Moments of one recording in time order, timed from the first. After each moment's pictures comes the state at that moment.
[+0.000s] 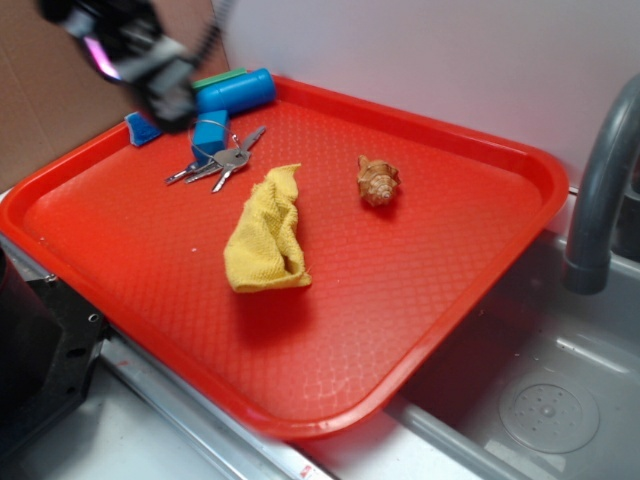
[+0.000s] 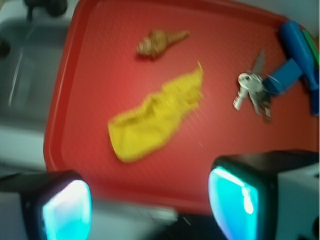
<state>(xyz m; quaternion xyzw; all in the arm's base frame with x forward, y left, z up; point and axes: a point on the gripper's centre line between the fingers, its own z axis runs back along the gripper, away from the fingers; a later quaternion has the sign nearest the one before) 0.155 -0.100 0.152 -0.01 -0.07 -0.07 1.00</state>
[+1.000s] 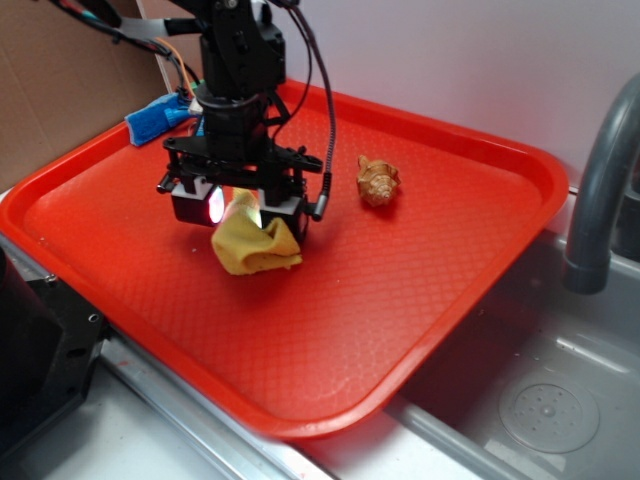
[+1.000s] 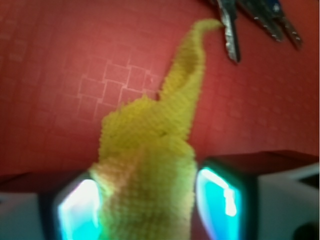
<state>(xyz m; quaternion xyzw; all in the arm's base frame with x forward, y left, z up) 0.199 -0.026 0.027 0.06 0.04 0.26 0.96</state>
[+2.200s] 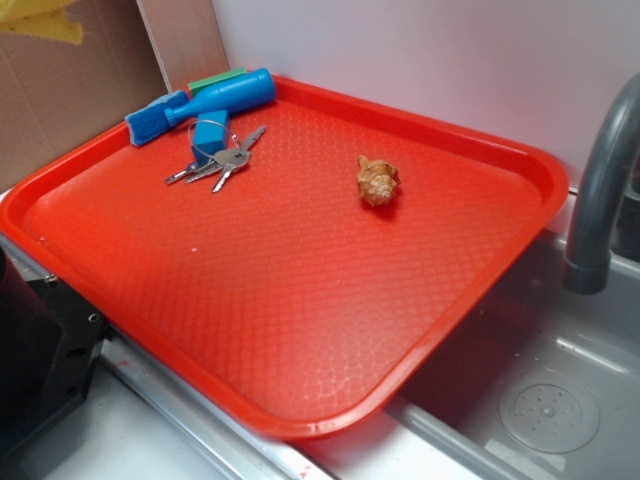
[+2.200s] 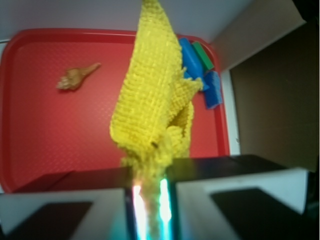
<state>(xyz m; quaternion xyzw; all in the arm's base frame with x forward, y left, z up) 0.161 -0.020 0.250 0.08 -0.07 0.00 0.99</state>
